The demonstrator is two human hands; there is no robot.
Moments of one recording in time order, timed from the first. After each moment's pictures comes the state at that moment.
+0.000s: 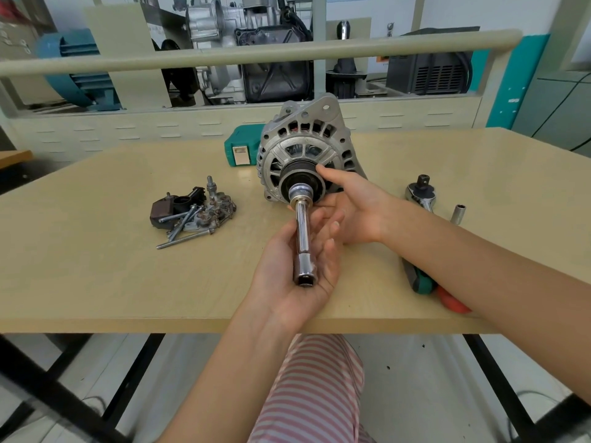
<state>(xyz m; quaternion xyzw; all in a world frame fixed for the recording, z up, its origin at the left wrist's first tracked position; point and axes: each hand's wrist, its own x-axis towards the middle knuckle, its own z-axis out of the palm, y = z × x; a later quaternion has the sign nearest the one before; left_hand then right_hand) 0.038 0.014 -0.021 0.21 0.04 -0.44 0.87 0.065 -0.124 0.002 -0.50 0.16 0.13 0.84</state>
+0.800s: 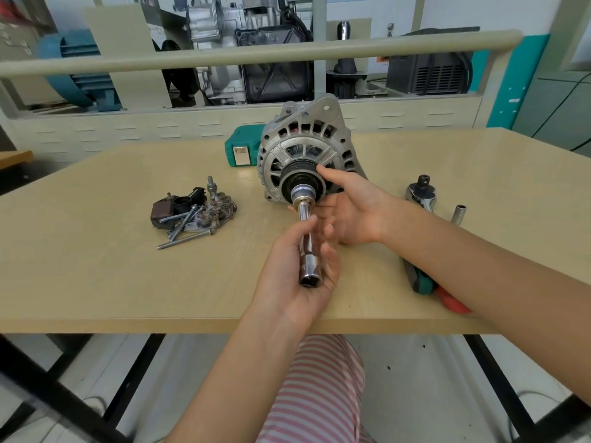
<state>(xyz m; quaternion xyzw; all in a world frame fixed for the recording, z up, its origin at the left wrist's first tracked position) 0.035 0.009 -0.021 0.25 0.06 -0.40 0.88 0.064 -0.121 0.002 -0.52 0.17 0.10 0.83</state>
